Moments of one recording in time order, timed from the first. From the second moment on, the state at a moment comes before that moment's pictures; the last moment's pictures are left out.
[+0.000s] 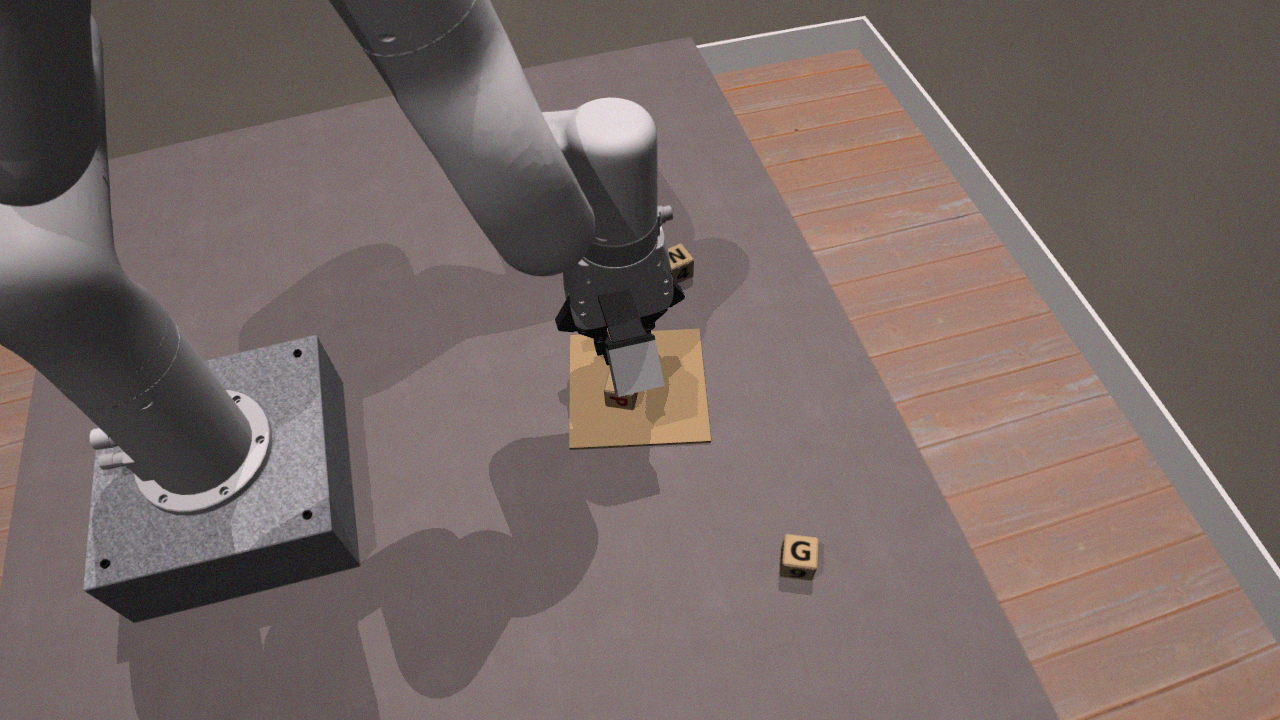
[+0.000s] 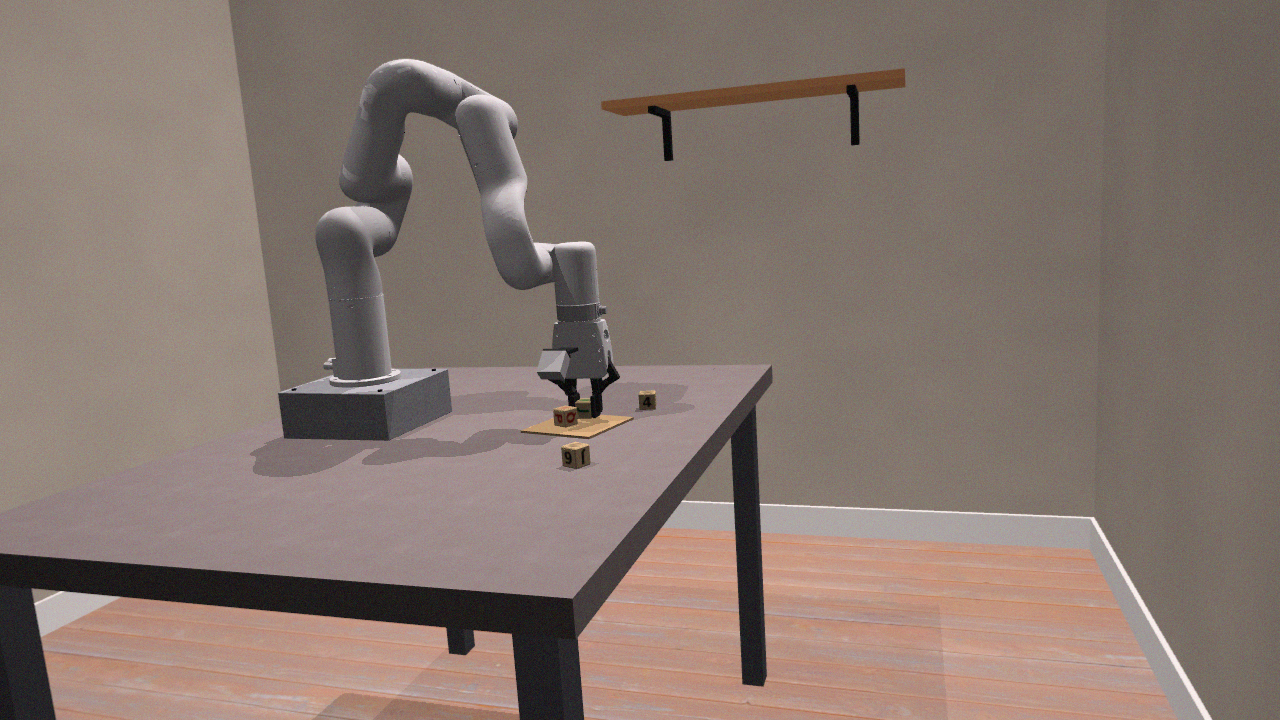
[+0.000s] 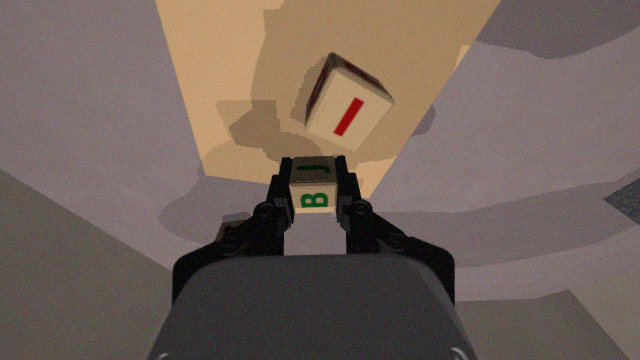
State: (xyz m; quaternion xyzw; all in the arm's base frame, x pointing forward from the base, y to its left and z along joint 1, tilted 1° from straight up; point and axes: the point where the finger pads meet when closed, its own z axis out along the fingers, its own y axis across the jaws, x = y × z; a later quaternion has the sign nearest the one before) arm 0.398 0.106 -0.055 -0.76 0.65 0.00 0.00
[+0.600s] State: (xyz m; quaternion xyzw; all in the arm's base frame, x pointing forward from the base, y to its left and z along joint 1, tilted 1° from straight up) arm 0.398 0.106 -0.055 -0.76 0.65 0.00 0.00
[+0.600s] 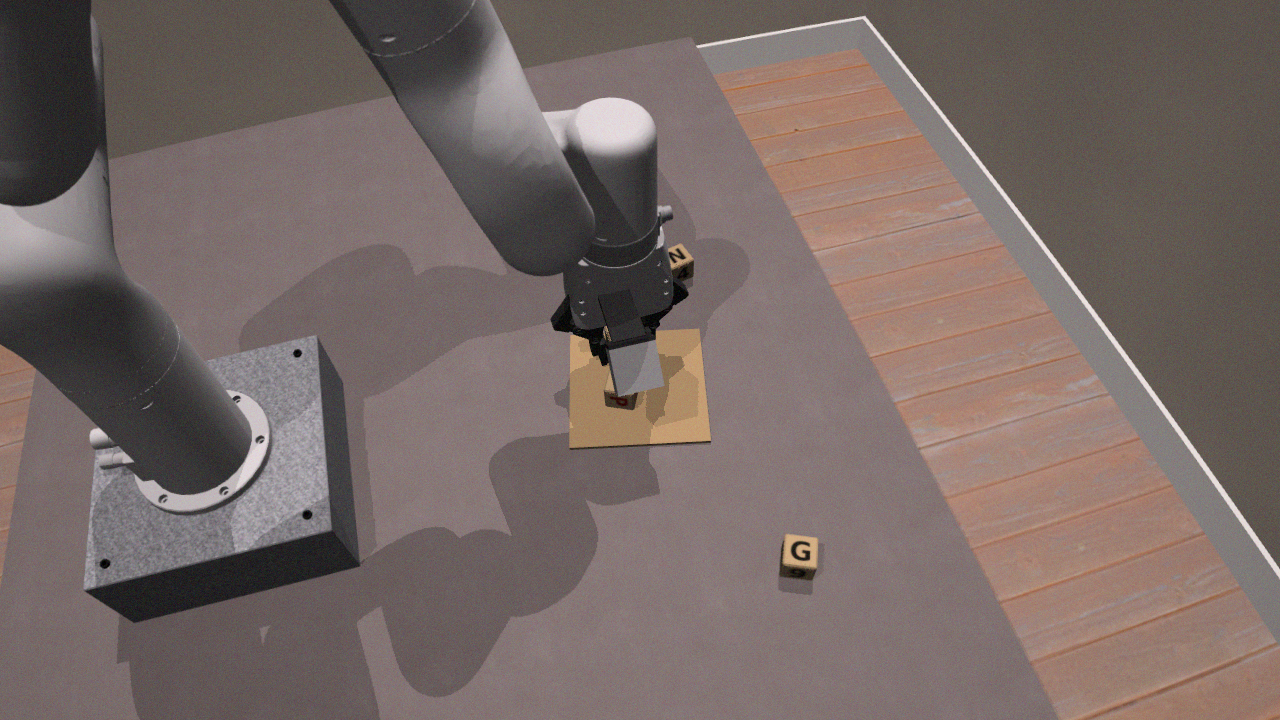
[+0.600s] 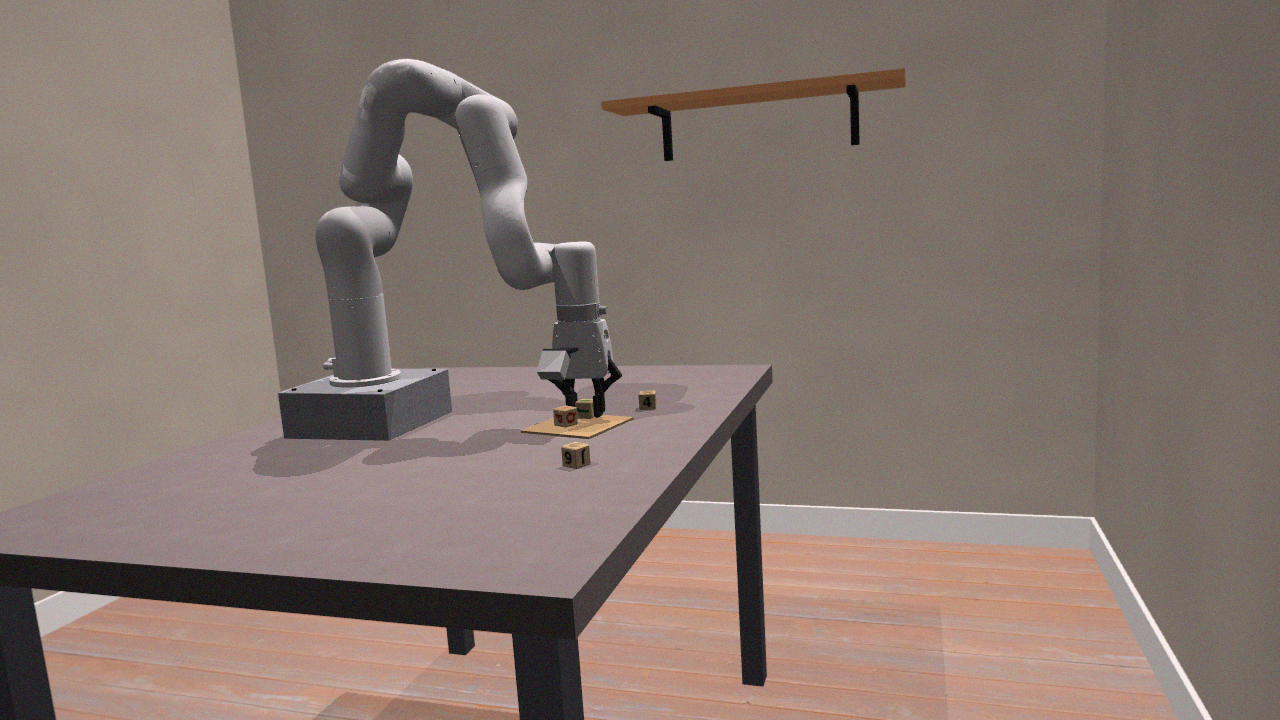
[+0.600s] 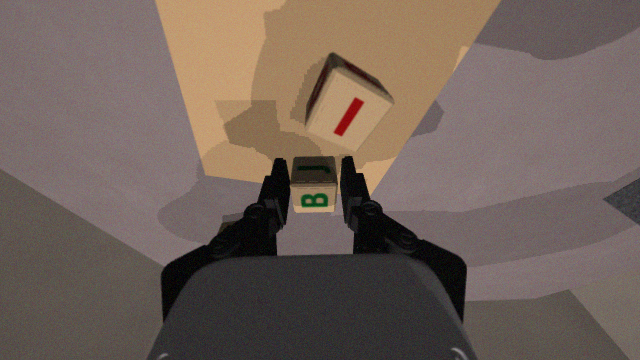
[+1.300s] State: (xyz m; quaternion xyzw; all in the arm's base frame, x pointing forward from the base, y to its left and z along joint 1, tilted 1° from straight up) arm 0.398 0.106 -0.047 -0.76 0.65 0.00 0.00
